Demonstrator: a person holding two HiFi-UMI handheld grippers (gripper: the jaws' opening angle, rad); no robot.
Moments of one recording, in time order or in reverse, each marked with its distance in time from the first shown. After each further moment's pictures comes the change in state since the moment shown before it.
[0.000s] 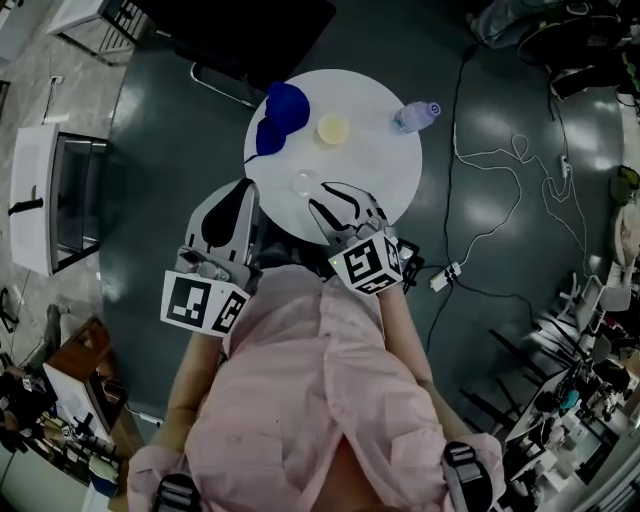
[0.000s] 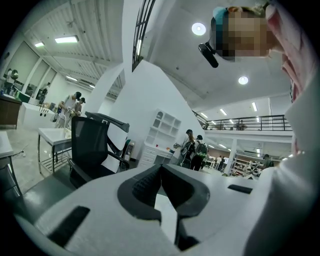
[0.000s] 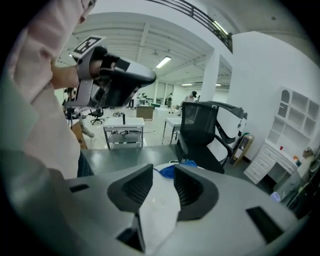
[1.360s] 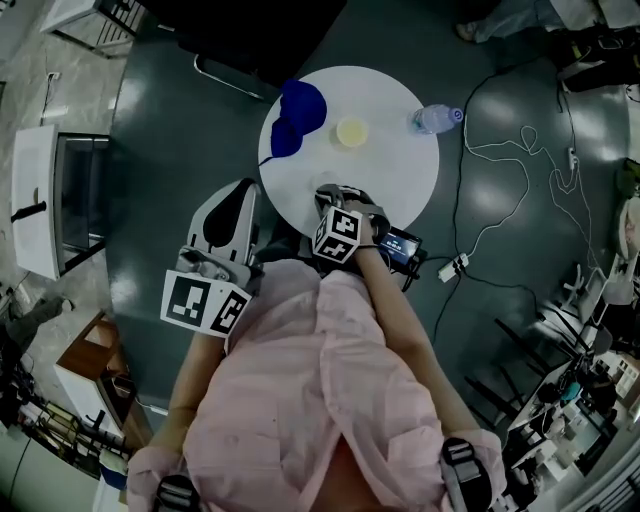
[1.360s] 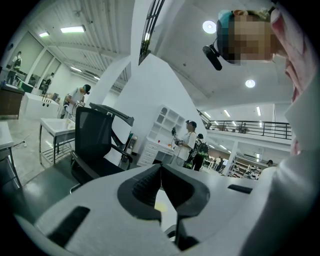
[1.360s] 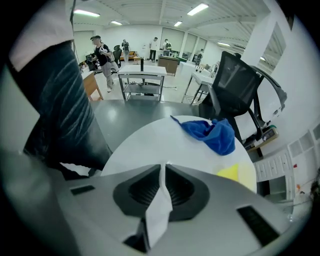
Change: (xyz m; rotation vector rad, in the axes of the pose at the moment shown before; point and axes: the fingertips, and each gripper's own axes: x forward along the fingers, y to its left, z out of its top) left arm 0.008 0.050 -0.005 -0.077 0.058 0.003; right arm 0.125 0.050 -0.133 -0.259 0.504 0.201
